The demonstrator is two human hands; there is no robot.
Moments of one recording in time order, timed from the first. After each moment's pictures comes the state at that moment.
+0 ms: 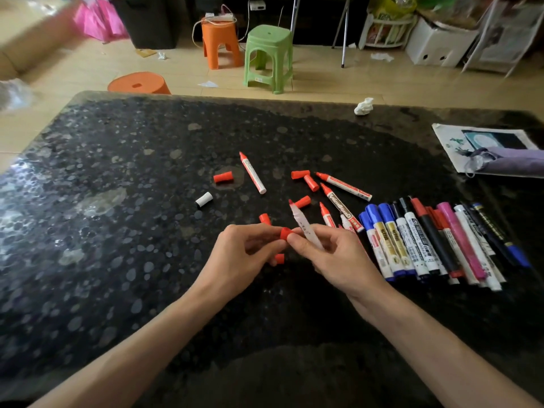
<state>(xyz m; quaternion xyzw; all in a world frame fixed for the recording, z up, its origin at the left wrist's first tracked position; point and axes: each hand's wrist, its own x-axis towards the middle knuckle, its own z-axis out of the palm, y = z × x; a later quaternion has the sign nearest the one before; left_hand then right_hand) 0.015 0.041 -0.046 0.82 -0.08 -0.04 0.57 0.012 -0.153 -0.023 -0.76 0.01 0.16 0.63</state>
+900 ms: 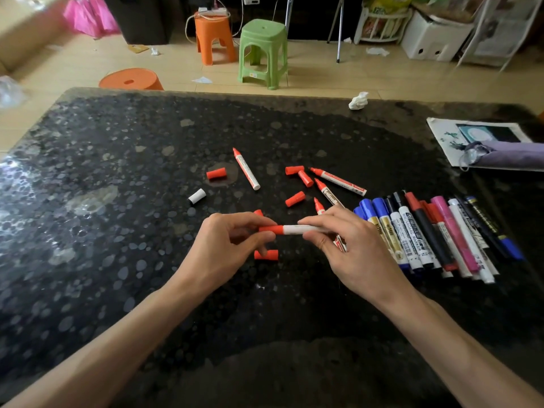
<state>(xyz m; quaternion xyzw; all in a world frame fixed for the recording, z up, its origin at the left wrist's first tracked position) 0.017 0.048 -0.027 0.84 -0.08 -0.04 0.54 0.017 -0.187 -0.033 -0.91 -0.18 -0.08 0.36</state>
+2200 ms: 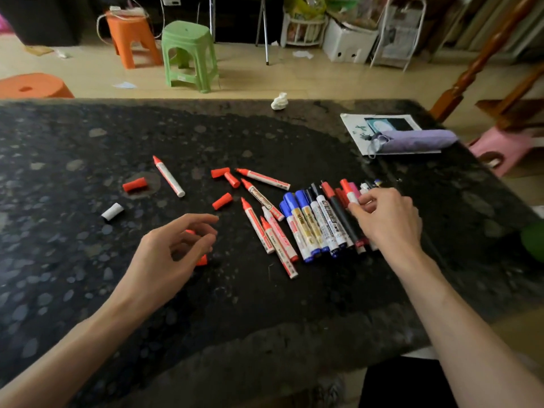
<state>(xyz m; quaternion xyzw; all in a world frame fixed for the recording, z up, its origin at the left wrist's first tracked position) 0.018 0.017 -0.043 0.82 -0.13 -0.02 0.56 0.022 -0.329 -0.013 -0.95 0.25 -0.11 0.14</state>
